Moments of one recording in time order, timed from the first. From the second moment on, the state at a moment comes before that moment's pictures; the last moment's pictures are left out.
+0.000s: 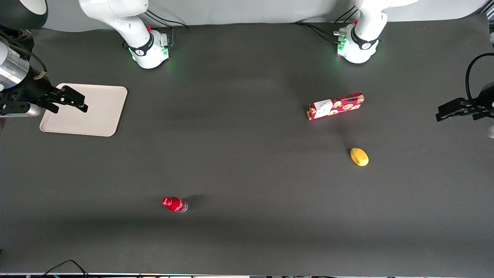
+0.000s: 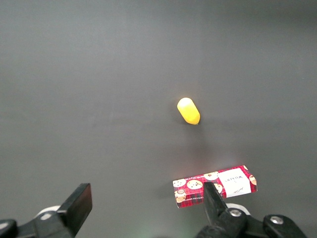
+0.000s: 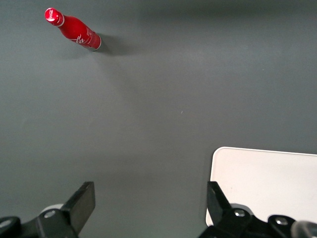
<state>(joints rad) 0.09 -0.17 -0.09 -1.87 0.03 1.73 0.04</state>
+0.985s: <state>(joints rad) 0.10 -0.04 -0.05 -1.77 0.03 1.76 0.05</state>
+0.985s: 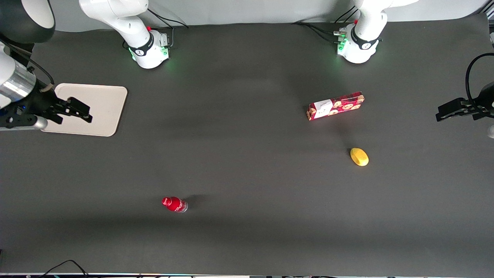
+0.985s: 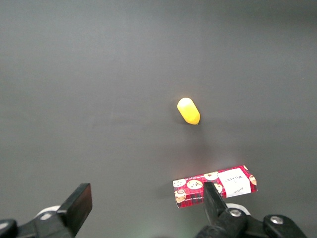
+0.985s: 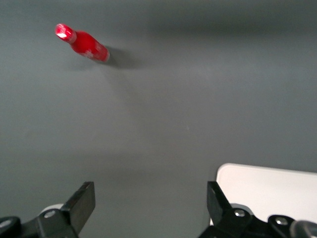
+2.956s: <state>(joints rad) 0.16 0.82 0.21 -1.14 -0.19 2.06 0.20</state>
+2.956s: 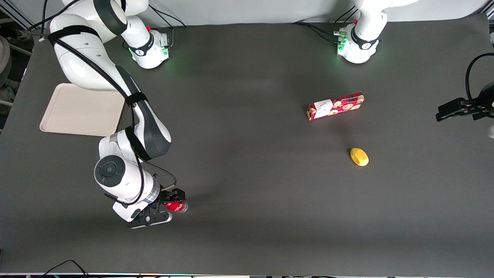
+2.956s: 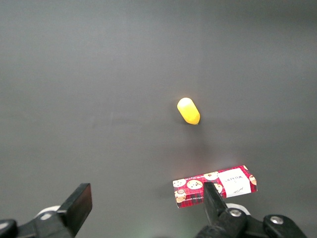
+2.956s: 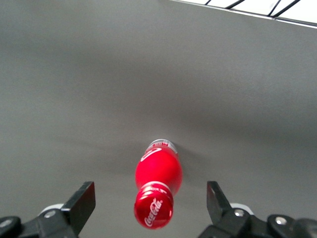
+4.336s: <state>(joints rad) 0.15 0.84 0.22 -1.14 -0.20 2.03 0.24</state>
